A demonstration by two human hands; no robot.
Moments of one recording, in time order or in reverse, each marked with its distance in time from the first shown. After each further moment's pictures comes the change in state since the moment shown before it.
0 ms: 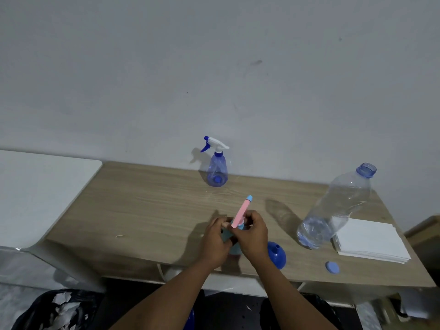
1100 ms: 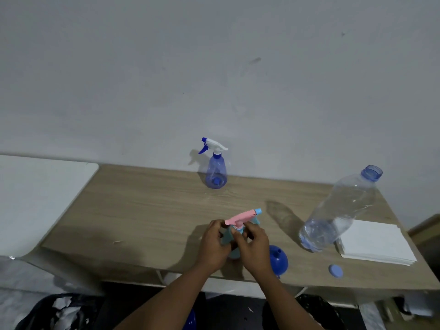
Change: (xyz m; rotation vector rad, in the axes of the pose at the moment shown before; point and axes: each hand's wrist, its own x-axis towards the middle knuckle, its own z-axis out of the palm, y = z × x) left_hand 0.008 -0.004 0.000 -0.039 0.037 -0.063; right_hand -0.007 0.008 -0.007 -0.036 -0.039 -0.075
